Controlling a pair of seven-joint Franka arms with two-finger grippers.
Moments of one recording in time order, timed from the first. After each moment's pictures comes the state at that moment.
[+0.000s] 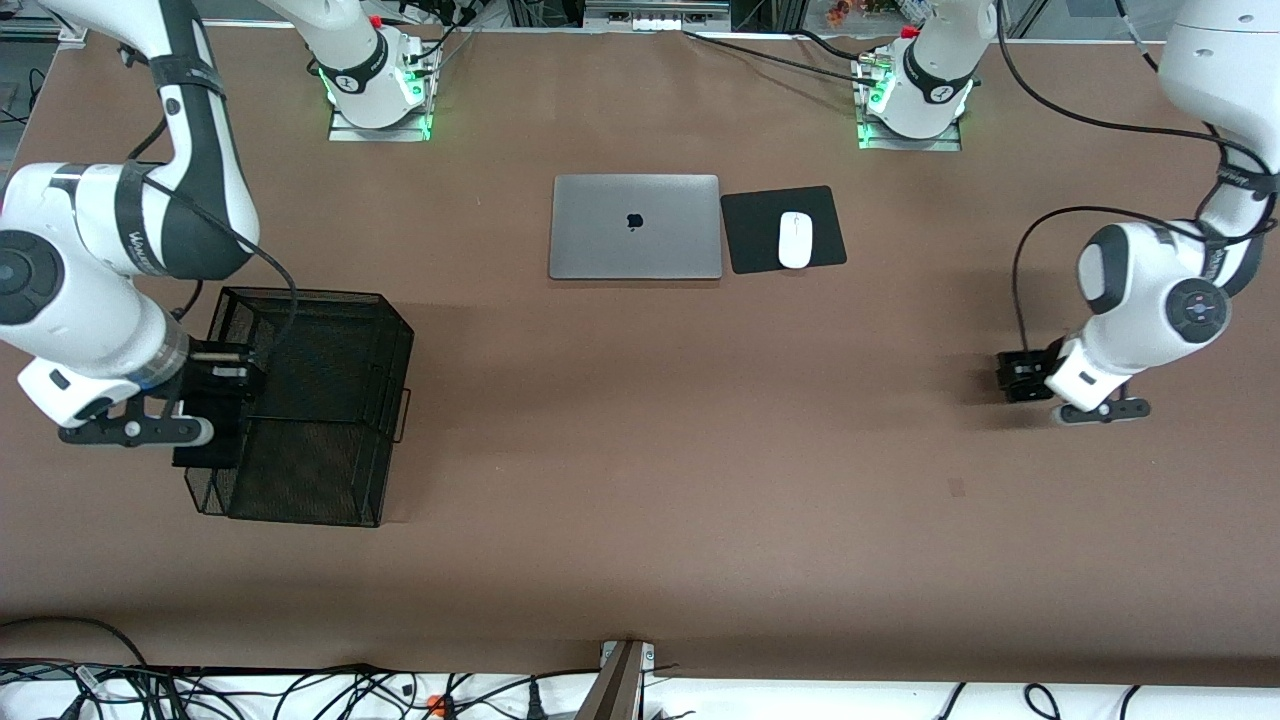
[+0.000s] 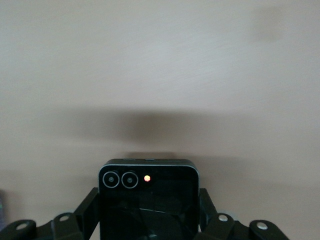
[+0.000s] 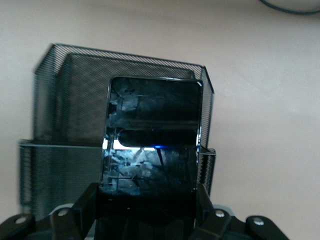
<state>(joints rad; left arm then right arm) 0.33 0.47 -0.24 -2.03 0.19 2.44 -0.16 0.26 0.33 -0.25 -1.69 -0.13 2.03 0.03</state>
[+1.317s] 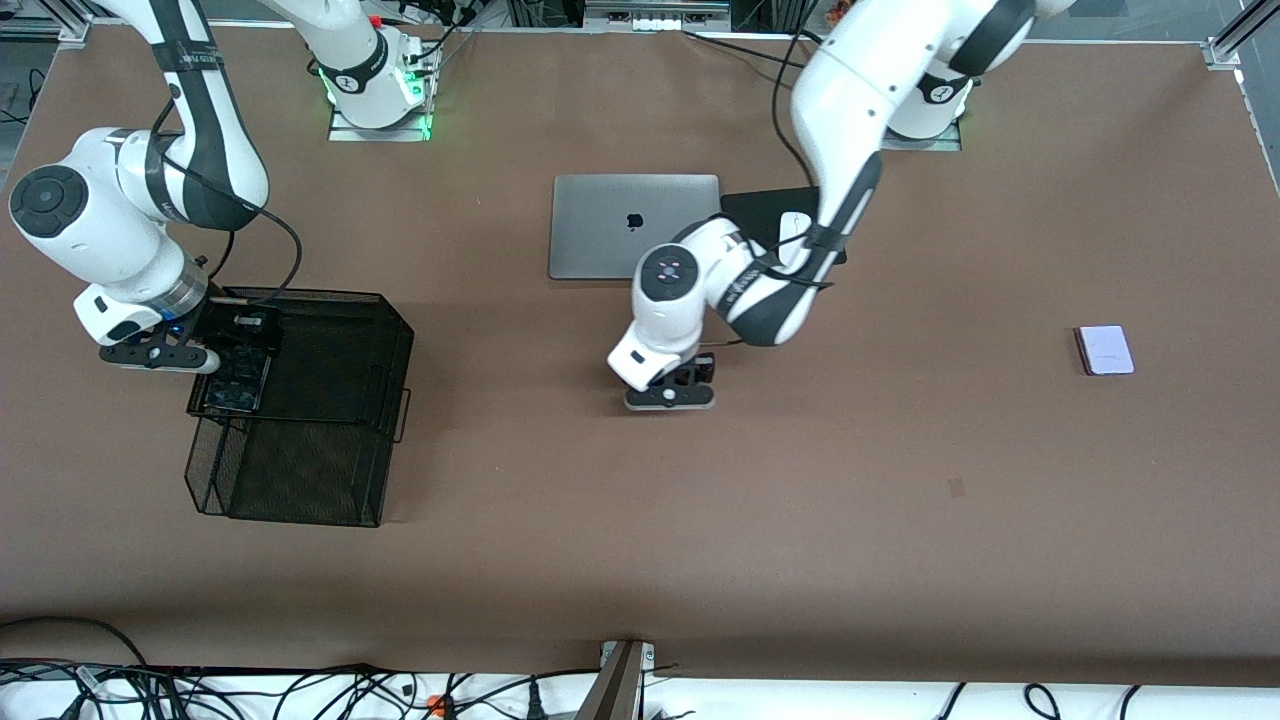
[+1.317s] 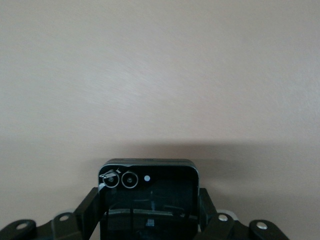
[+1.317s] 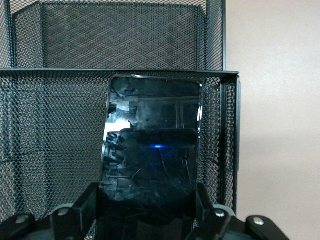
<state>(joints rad) -0.67 0.93 -0.09 -1.32 0.19 2.30 -0.89 0.26 0.16 -0.32 -2.17 0.00 2.42 0.00</state>
